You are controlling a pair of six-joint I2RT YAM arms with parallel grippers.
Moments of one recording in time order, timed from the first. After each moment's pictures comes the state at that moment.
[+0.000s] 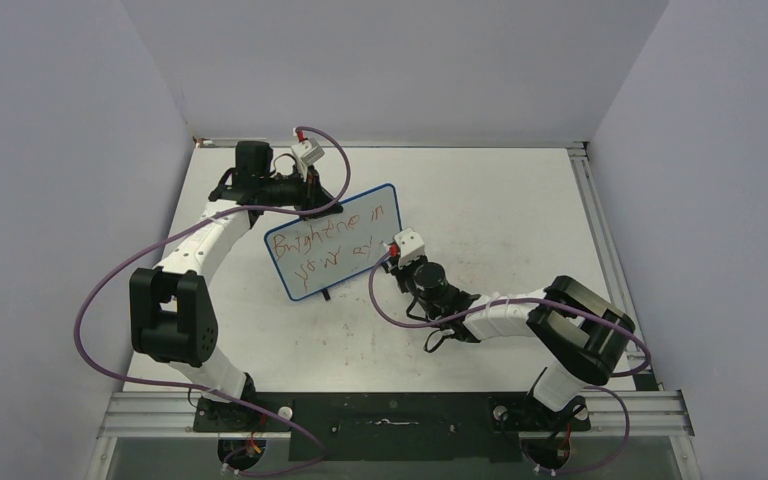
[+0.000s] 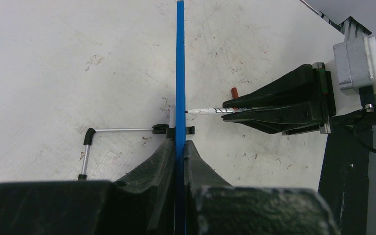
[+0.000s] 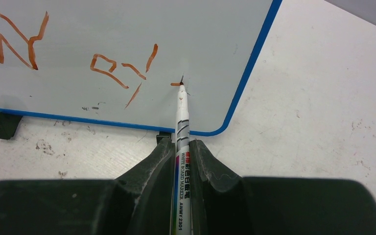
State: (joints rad) left arm -0.16 1.63 1.29 -0.33 0.97 0.19; right arm 0.89 1.61 0.58 0.76 0.37 -0.04
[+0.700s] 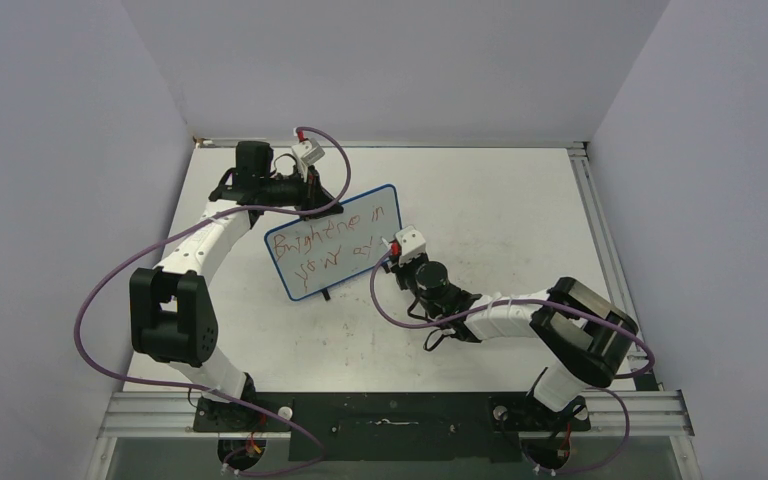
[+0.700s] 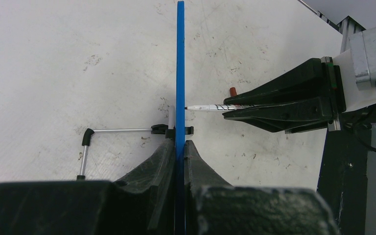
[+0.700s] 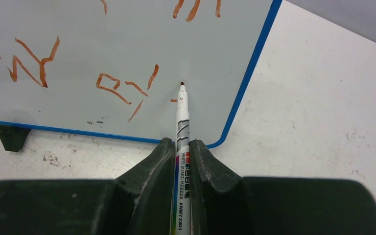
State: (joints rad) left arm -0.16 1.63 1.29 -0.33 0.98 0.19; right arm 0.89 1.59 0.59 0.78 0.37 -0.04
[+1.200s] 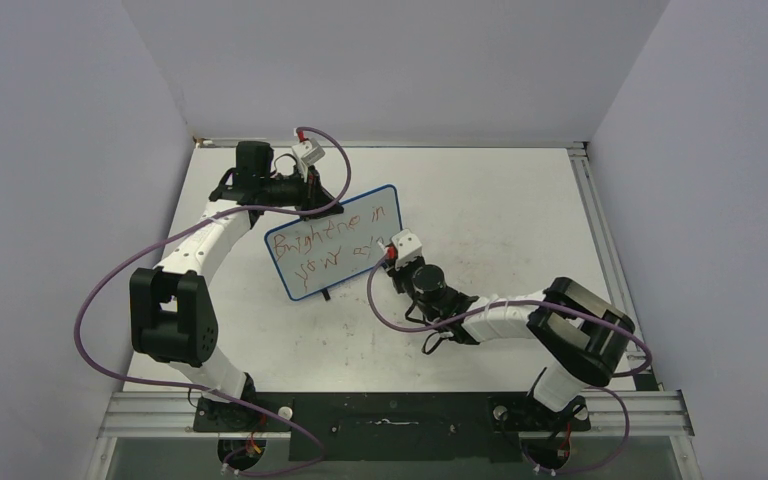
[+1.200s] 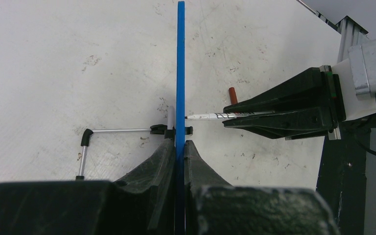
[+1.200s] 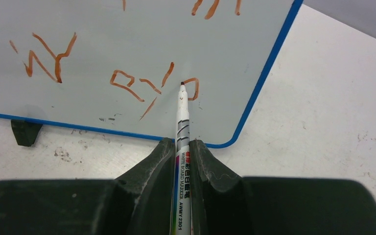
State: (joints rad) left arm -0.16 1.63 1.29 -0.33 0.98 0.19; right arm 0.92 1.60 0.59 0.80 0.37 -0.04
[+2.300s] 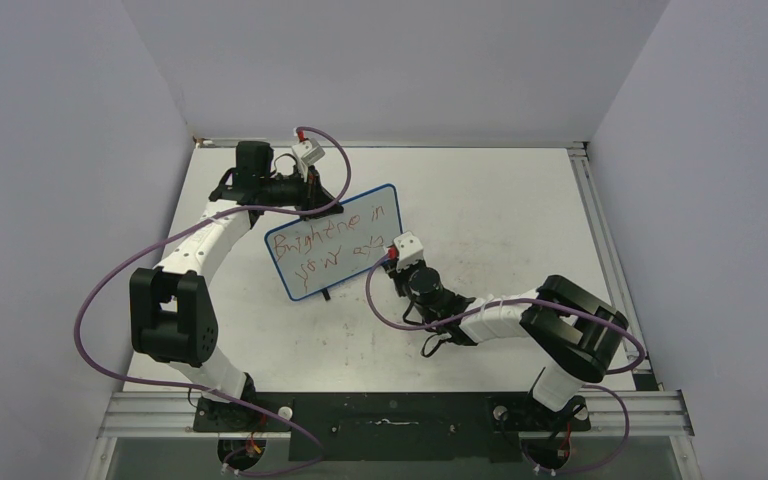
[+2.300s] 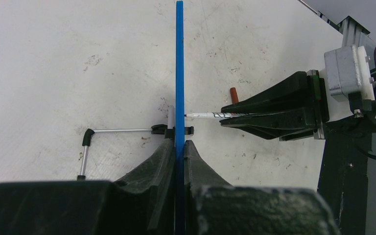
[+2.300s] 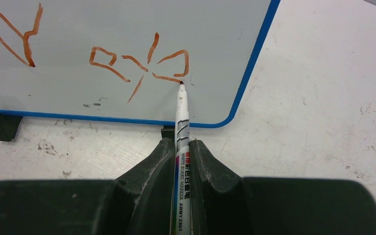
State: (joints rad) left arm -0.17 1.63 1.29 -0.33 0.98 0.19; right arm 0.92 1.64 0.58 0.77 0.43 0.02
